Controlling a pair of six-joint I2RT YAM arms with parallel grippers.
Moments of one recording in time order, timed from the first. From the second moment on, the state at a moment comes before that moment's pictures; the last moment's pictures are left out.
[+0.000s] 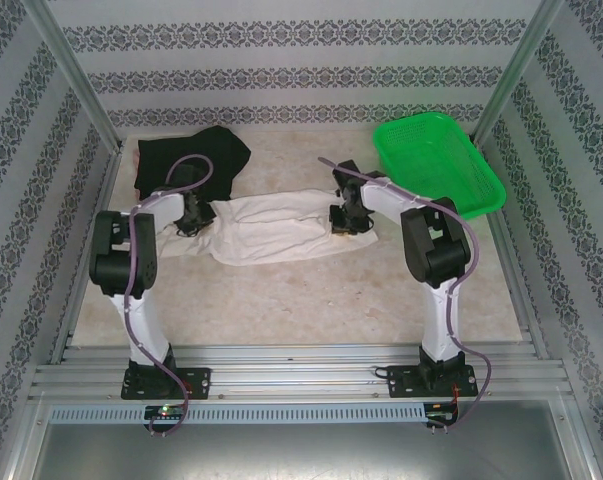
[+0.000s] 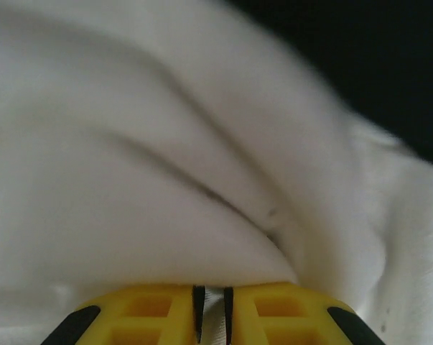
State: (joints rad) left arm -0.04 1.97 1.29 -0.50 0.00 -0.63; right arm 0.38 2.10 1.51 -0.79 -0.14 0.42
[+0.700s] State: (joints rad) left arm -0.35 2.79 2.62 -0.73 0.17 -0.48; right arm 0.68 1.81 1.03 -0.56 -0.37 0.70
